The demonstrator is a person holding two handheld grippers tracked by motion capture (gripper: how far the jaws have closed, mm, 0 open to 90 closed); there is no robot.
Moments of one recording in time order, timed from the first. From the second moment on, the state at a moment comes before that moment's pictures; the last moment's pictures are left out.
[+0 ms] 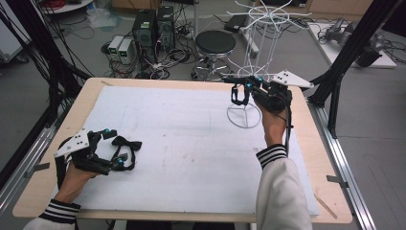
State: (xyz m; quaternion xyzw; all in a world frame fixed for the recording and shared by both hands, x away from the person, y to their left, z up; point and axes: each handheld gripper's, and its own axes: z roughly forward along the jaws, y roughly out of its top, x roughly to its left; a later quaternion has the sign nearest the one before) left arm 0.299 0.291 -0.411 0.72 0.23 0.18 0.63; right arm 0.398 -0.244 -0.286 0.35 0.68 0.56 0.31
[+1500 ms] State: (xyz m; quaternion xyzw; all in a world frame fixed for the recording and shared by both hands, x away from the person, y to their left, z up) left arm 0.296 0.299 -0.400 0.71 0.23 0.20 0.63; right arm 0.317 -0.244 -0.306 0.29 0.69 0.58 0.32
